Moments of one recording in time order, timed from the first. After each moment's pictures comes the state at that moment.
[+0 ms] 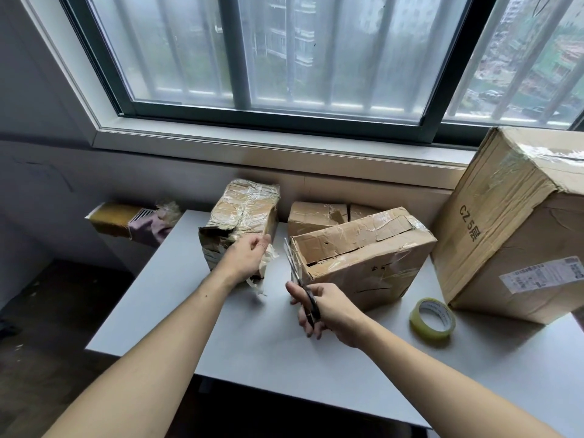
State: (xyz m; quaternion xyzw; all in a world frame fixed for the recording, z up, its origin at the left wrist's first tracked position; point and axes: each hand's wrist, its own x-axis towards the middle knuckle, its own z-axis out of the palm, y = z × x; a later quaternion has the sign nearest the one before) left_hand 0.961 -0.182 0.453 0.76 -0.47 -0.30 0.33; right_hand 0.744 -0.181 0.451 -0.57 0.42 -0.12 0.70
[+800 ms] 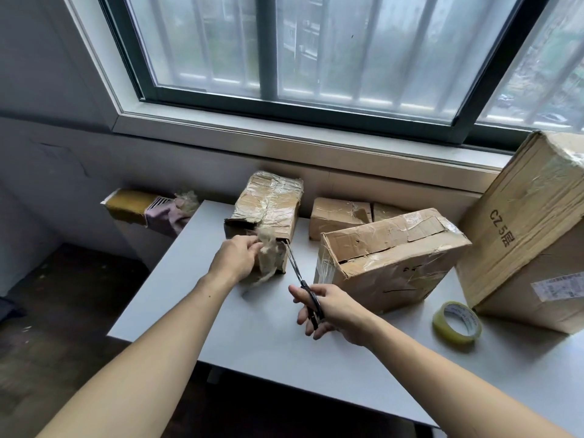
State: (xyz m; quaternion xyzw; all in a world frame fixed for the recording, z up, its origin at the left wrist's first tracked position) left_hand 1.028 -0.149 0.433 0.82 -0.47 -0.21 0.26; right_hand 0.794 -0.166 0.446 -0.58 0.43 -0.05 0.69
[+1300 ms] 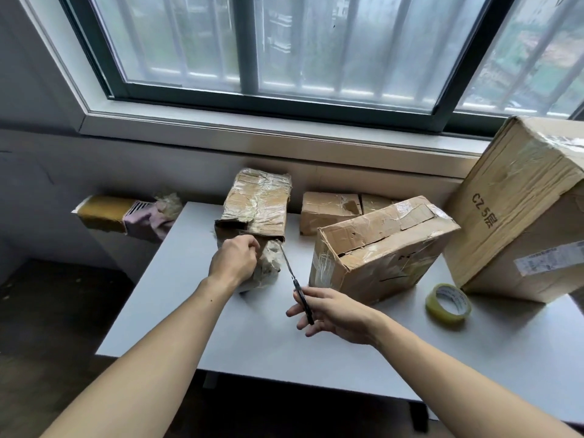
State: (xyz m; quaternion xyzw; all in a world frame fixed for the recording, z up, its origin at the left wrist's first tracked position) left_hand 1.030 -0.156 0.432 0.81 -0.50 -0.19 0.23; right_hand 0.796 -0.157 0.435 -0.52 0.39 -0.06 0.76
